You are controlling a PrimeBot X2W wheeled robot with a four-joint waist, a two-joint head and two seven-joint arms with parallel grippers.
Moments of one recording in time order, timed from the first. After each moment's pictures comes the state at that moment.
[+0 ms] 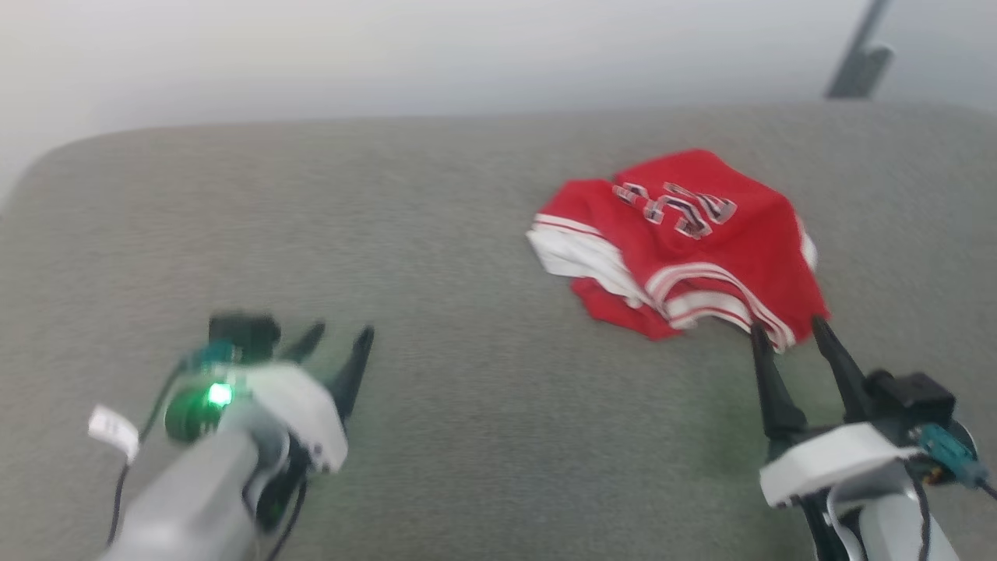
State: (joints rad) left arm -0.65 0.39 -0.87 0.83 -1.06 -0.09 -0.26; right arm -0.15 -0.11 0.02 0.28 0.23 0.13 -0.26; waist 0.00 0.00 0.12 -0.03
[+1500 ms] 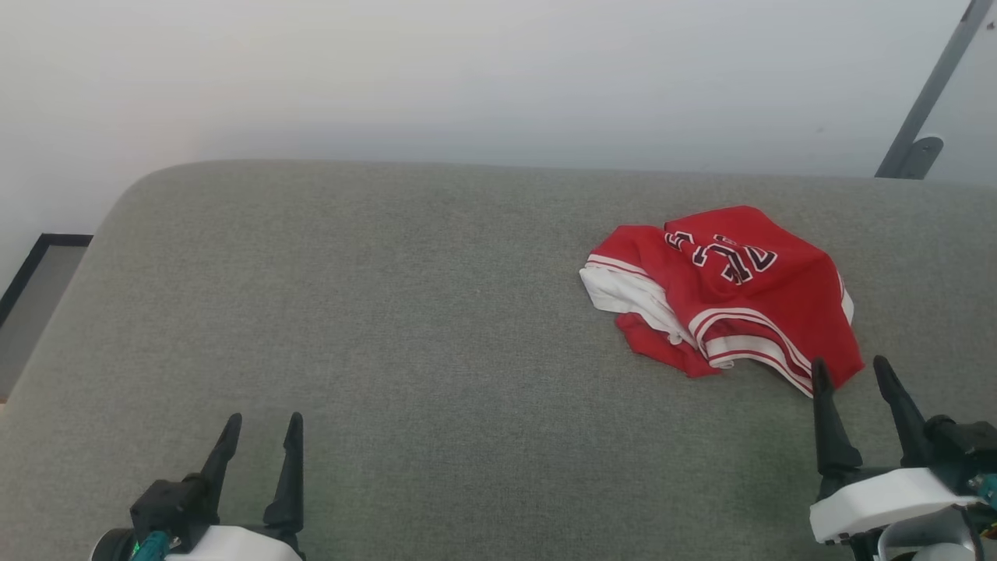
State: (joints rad) left arm 0.04 0.12 0.06 0.22 -0.20 -0.12 -0.26; right arm -0.02 -0.12 -0.10 0.20 0.22 0.13 -0.26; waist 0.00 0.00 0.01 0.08
